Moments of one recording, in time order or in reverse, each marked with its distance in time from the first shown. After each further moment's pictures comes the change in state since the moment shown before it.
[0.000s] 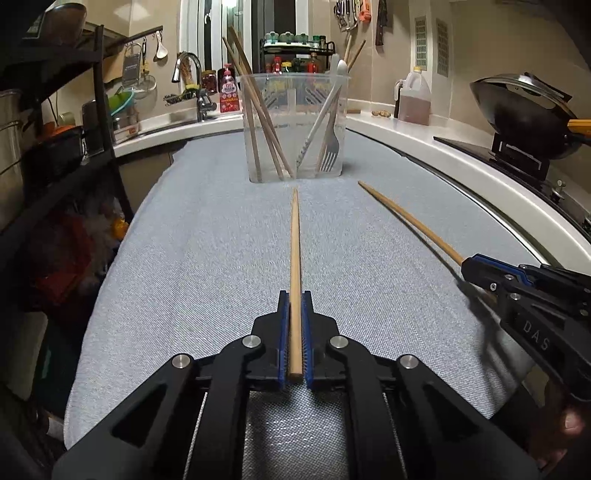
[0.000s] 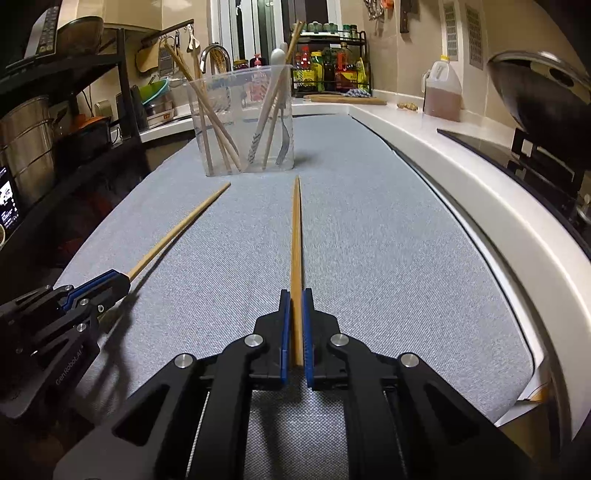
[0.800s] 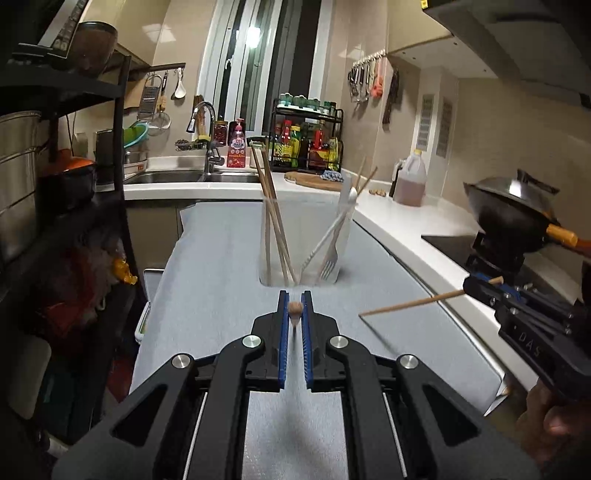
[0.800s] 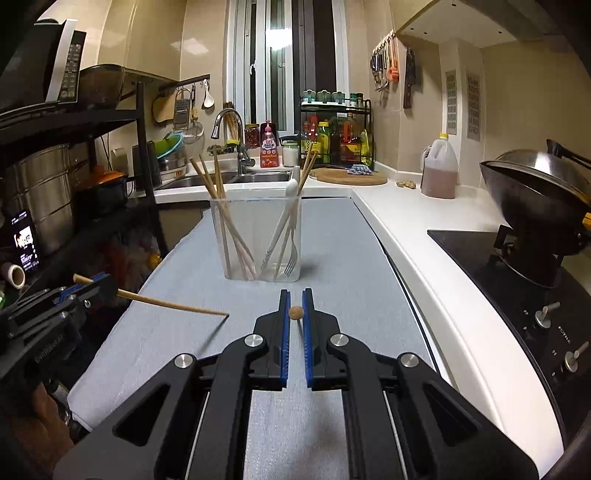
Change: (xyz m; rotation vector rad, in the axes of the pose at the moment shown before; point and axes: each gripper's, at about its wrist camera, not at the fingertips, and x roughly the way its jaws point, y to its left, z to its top) left arm -0.066 0.039 0.086 -0.122 -0.200 -0.070; right arm -0.074 0.006 0.093 -0.029 -0.208 0.008
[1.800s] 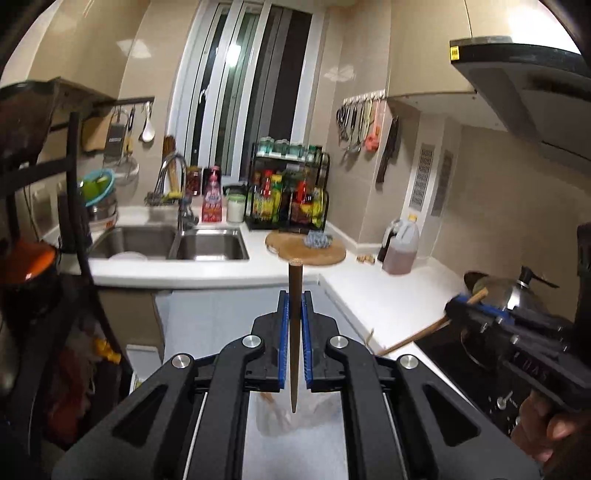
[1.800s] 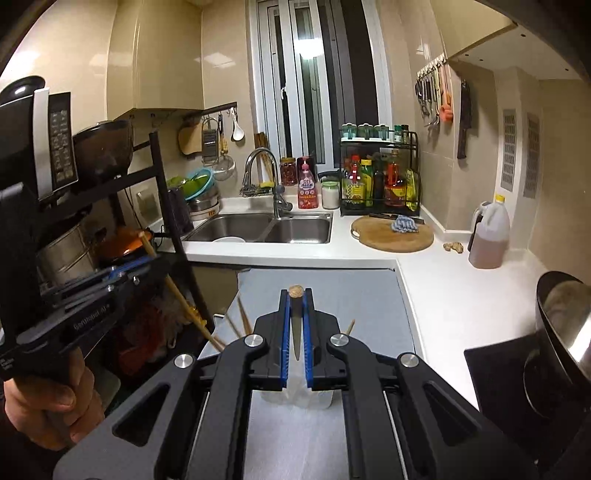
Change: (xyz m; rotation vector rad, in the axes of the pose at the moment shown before) left arm 0.061 0.012 0.230 0.029 -0.064 -0.098; right arm 0.062 0.005 0.241 -0.013 0.008 0.175
